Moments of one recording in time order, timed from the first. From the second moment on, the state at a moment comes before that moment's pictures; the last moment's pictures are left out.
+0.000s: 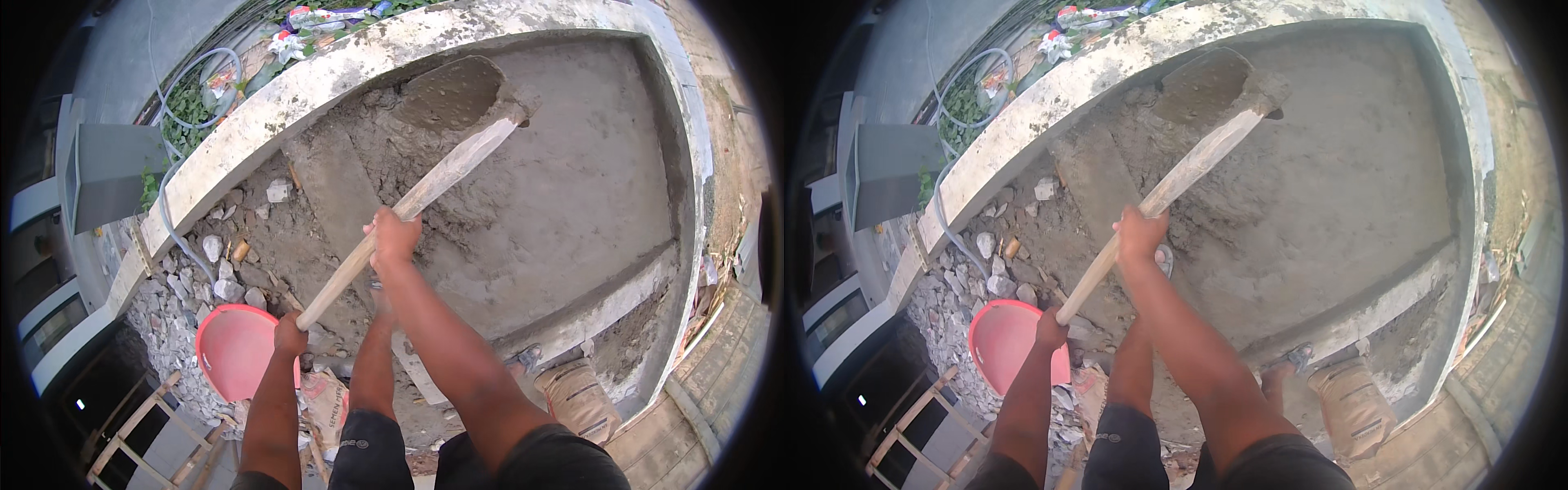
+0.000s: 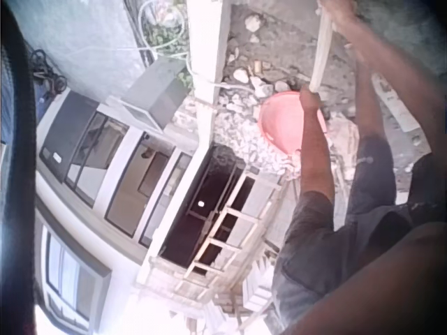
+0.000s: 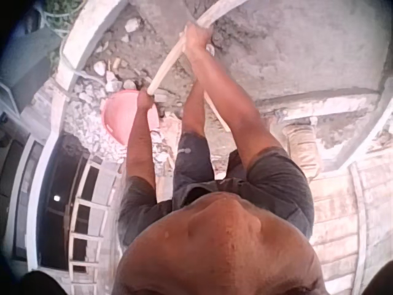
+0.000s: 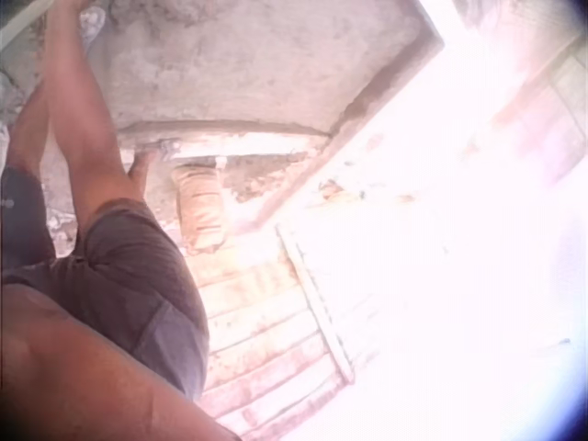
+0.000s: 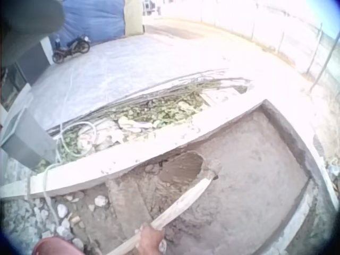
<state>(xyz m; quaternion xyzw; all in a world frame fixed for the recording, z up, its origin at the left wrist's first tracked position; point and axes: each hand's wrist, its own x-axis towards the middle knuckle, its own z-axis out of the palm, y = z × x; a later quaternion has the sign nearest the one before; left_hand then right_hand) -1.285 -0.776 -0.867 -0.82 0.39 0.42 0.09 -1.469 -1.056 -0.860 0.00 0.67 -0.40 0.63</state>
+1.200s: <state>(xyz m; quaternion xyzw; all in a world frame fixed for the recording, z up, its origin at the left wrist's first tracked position) -1.598 -0.845 -0.814 -0.49 0.10 0.84 0.20 -1.885 -0.879 -1.007 0.08 0.90 -0.15 0.40</state>
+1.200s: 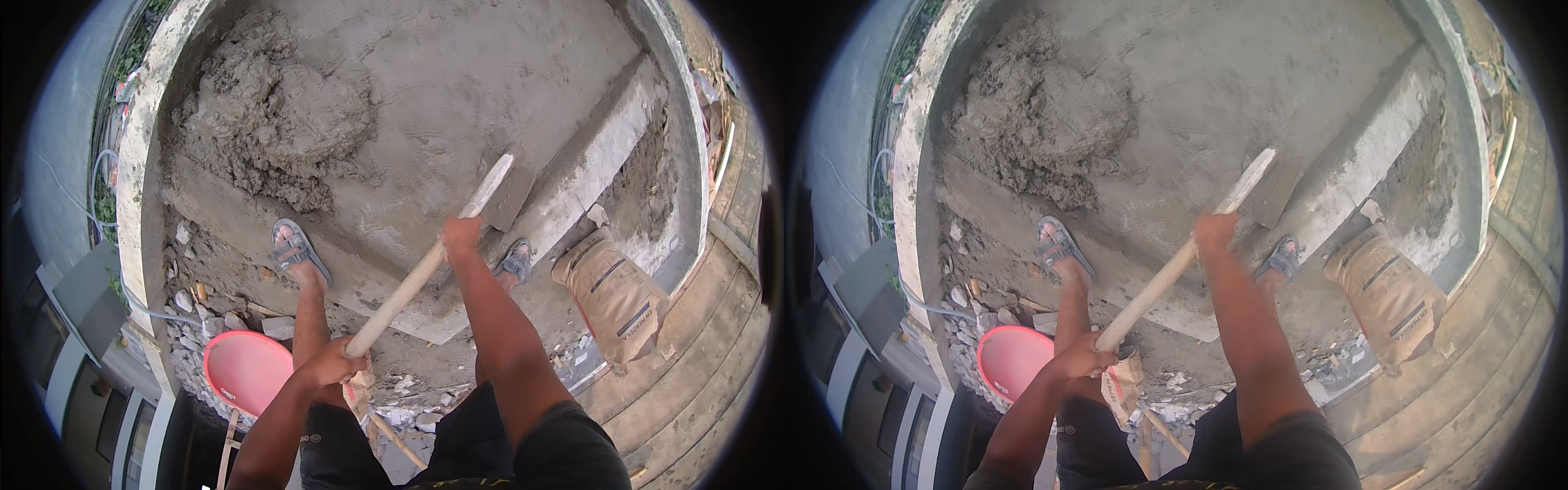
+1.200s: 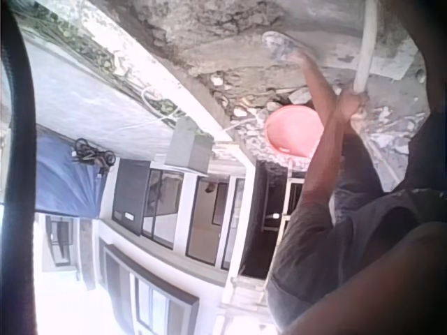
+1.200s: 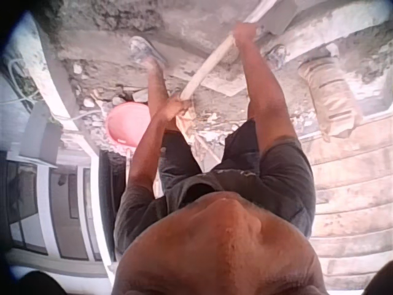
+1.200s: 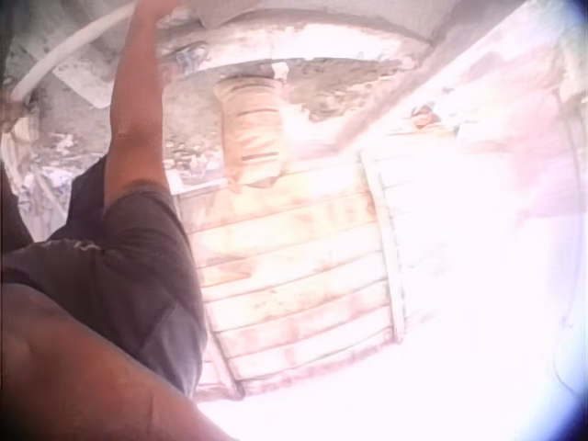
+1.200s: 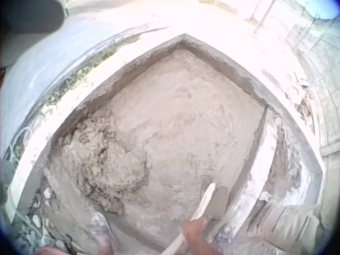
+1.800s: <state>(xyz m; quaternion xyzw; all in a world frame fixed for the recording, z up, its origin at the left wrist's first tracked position) -1.433 -1.022 -0.771 -0.50 0.27 0.71 0.42 -1.685 -0.871 -1.006 0.45 0.69 -0.34 0.45</state>
